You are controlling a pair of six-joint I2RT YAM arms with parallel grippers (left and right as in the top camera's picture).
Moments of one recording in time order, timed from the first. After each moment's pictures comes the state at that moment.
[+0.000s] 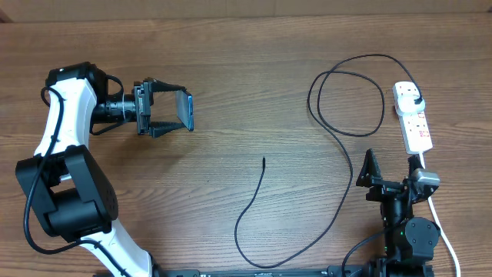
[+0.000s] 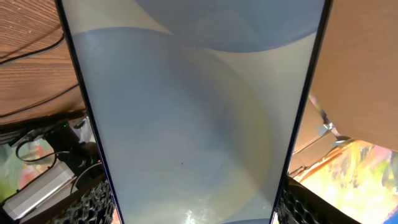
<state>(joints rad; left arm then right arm) 0.24 1.97 1.57 -1.49 1.29 -0.57 -0.10 0.01 0.02 -0.03 -0.02 0.18</state>
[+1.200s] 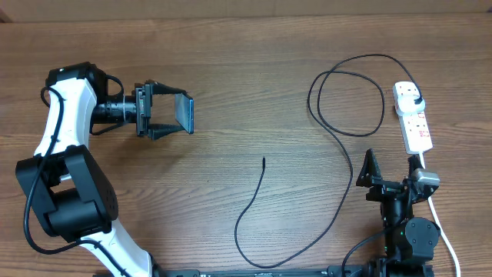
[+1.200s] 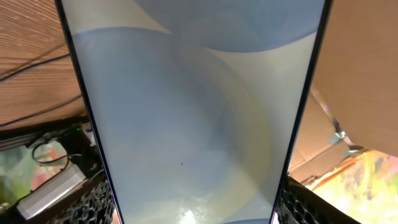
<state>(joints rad) 0.24 1.97 1.57 -1.49 1.23 -0.57 -0.10 0.01 0.02 -0.03 -0.02 0.18</state>
